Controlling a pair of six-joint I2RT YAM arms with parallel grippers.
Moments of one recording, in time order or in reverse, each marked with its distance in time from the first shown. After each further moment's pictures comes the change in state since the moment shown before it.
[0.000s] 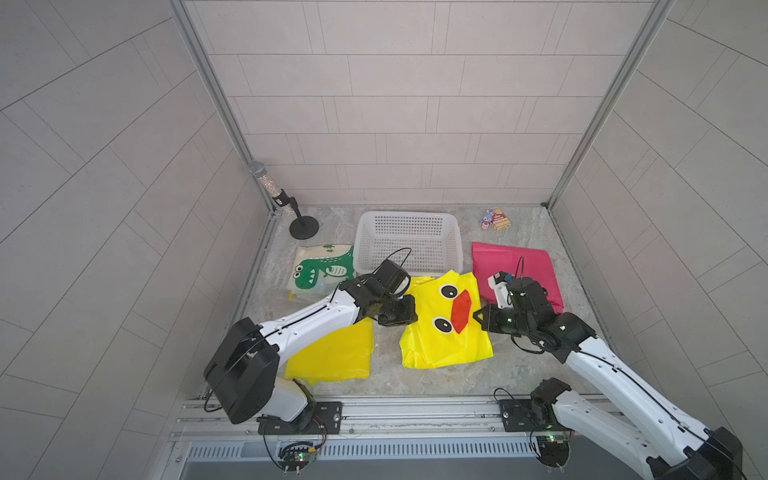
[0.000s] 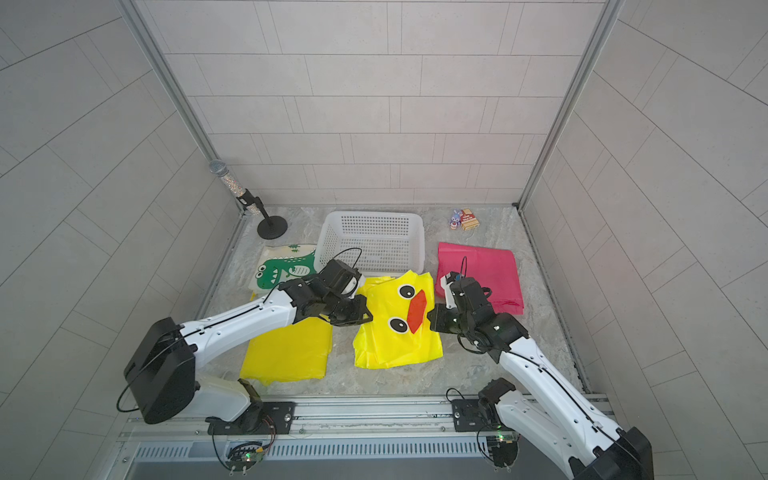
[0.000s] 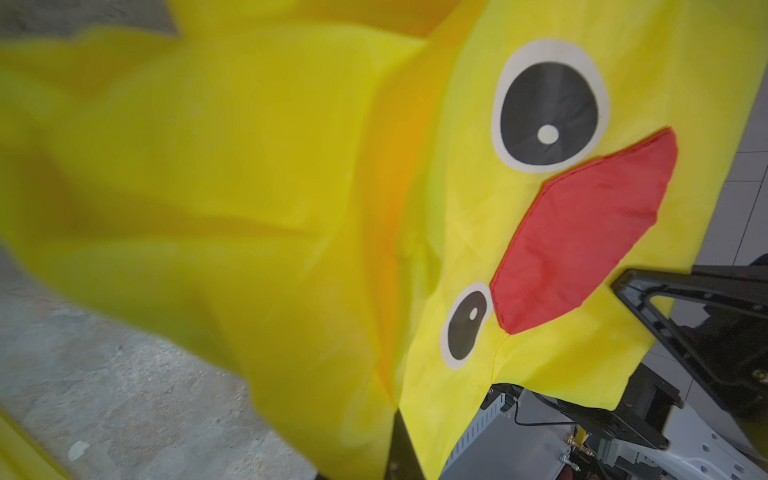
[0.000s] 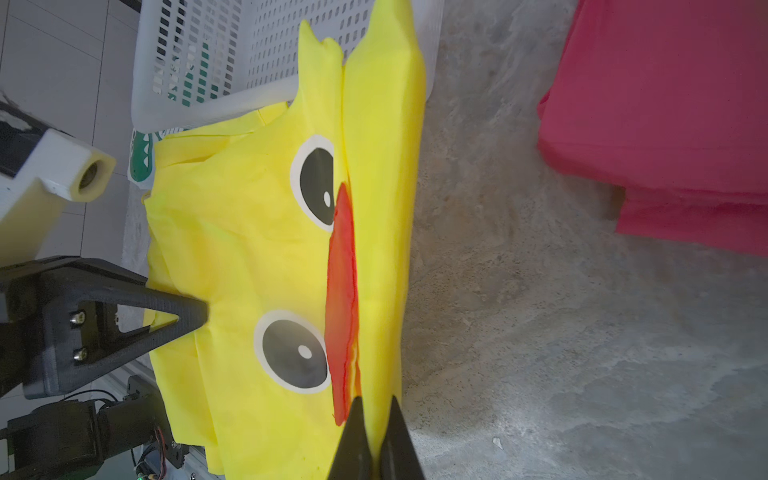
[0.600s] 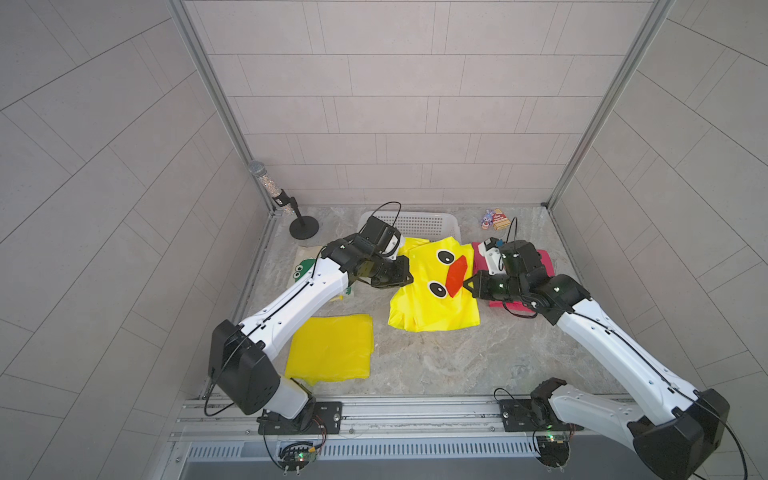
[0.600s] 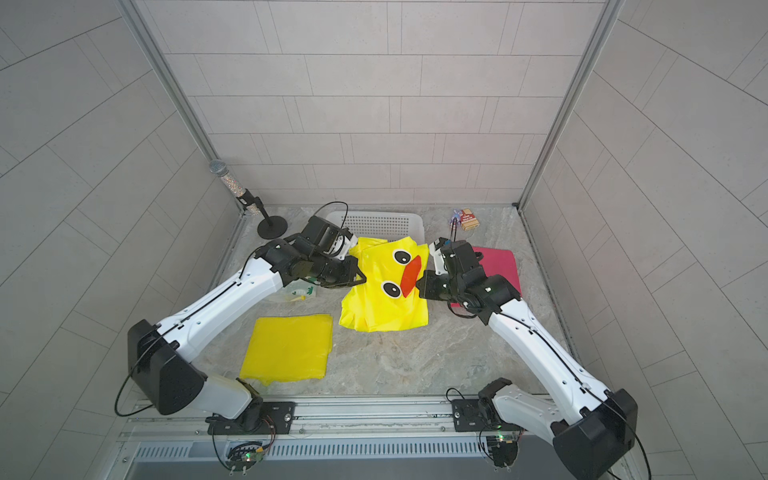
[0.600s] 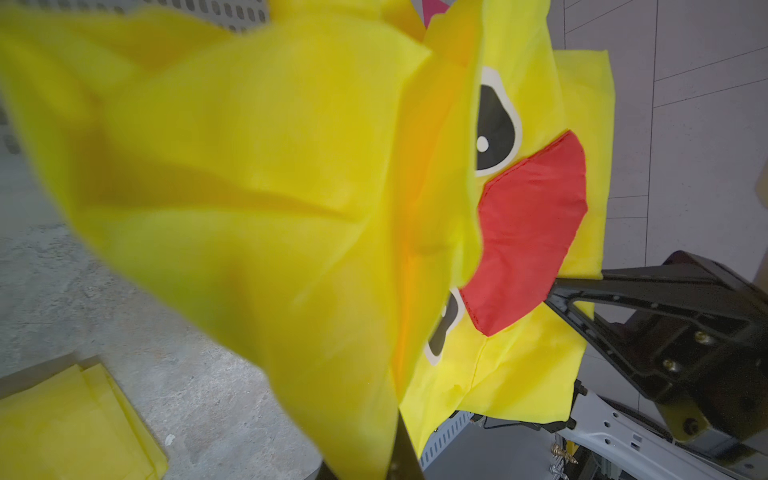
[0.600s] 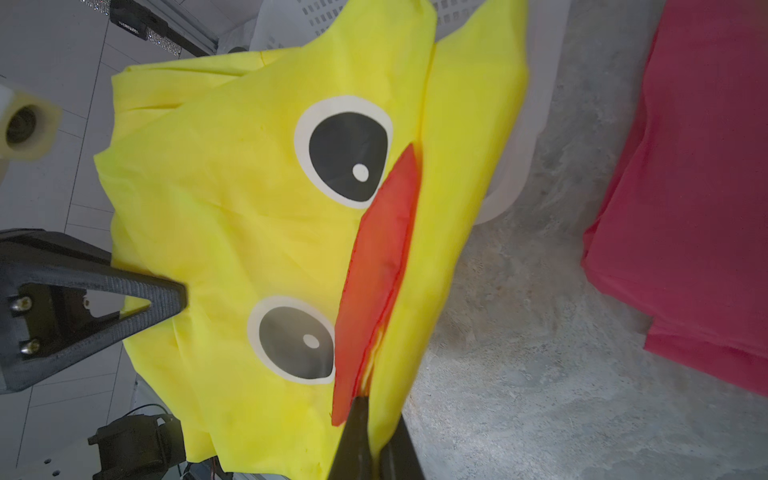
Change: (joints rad) left arm 0.174 0.068 0.430 -0.312 0.044 0.175; right arm -0.011 0.274 0.385 -0.062 -0.035 -0.050
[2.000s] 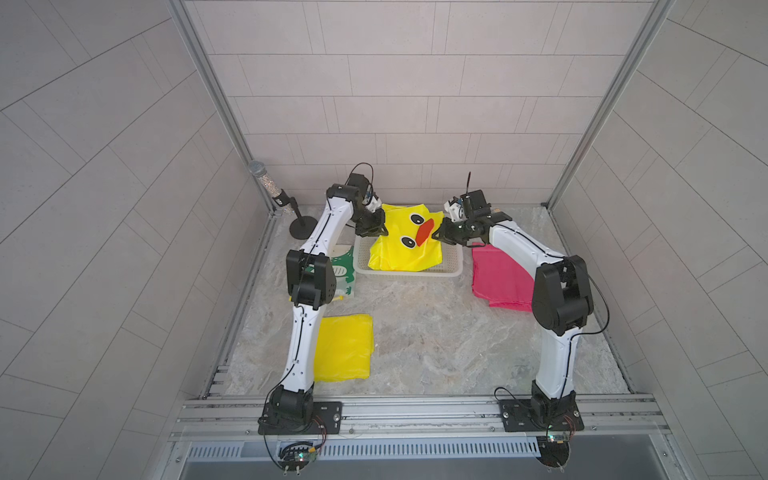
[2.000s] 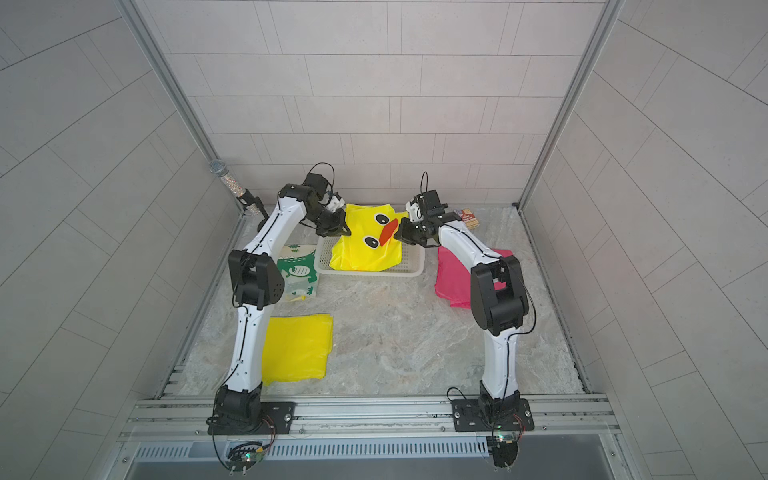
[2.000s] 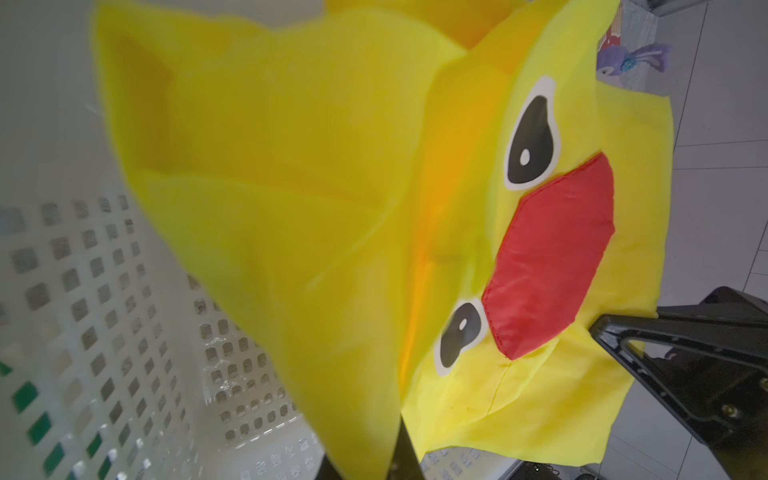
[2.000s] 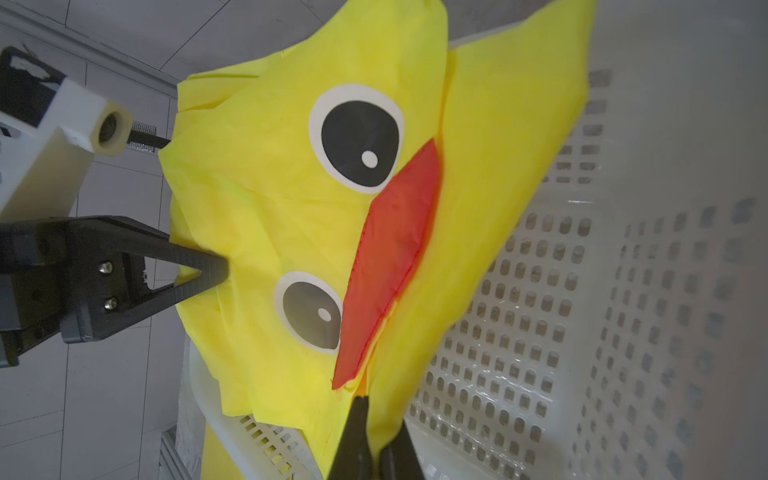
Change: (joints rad) left arm 0.365 0.917 1.030 -0.378 0.124 0.318; right arm -0.167 0.885 0.606 0.211 -0.226 -0.057
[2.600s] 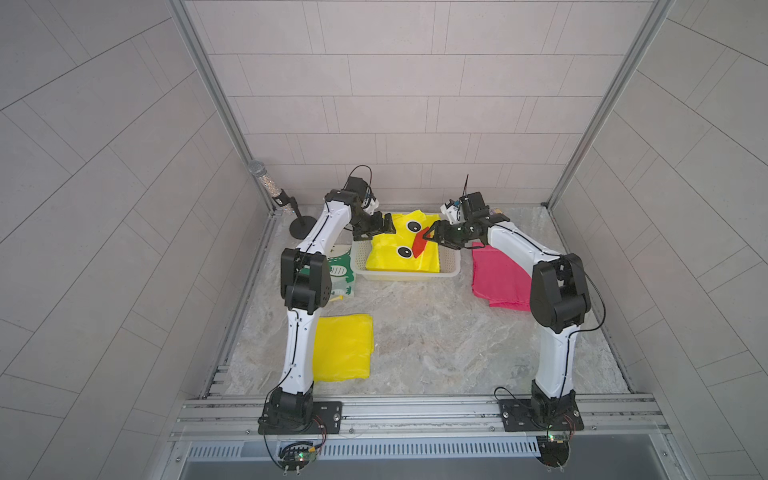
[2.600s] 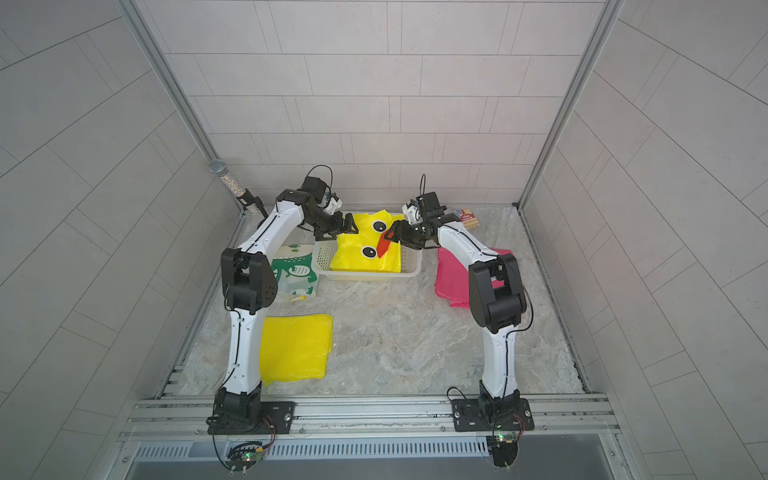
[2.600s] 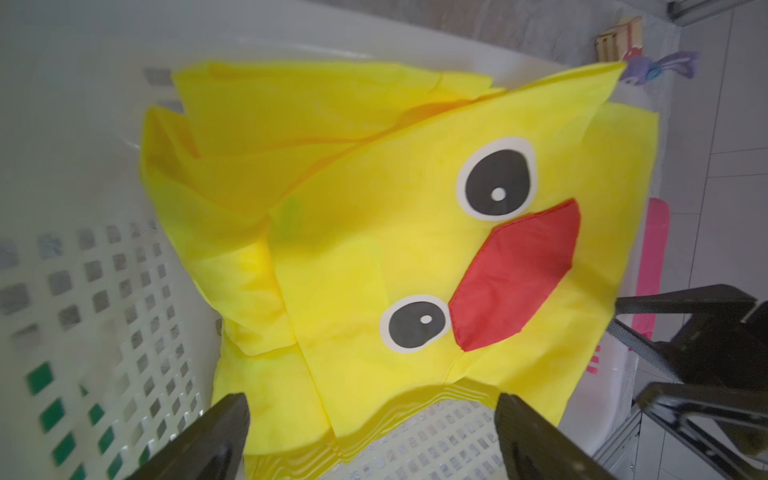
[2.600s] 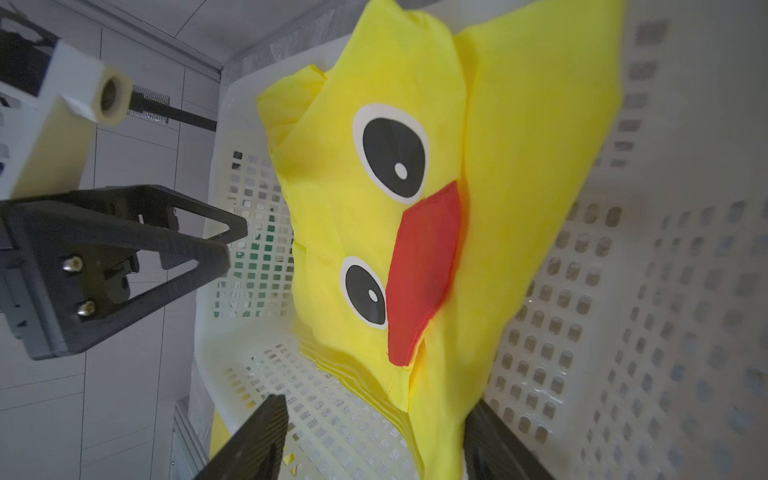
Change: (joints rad) left arm 0.000 -0.124 -0.203 0.172 -0.069 0.013; right arm -0.008 0.011 -0.001 -0.001 -0.079 -0.030
